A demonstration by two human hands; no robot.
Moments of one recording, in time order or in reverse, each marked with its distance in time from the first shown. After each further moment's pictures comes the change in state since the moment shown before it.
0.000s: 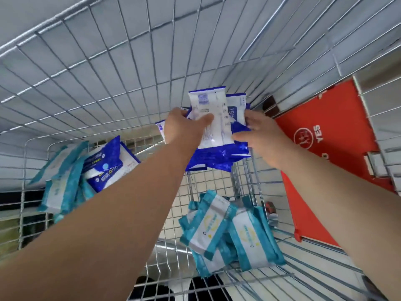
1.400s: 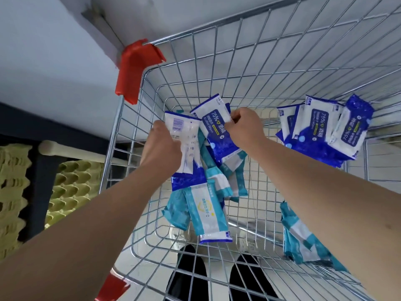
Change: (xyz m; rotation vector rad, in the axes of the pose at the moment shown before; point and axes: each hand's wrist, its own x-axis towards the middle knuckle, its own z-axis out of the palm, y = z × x) left_hand -0.010 -0.144 -0.283 0.307 0.121 -0.084; right_hand 0.010 -0.017 0.303 -0.614 0.027 -0.165
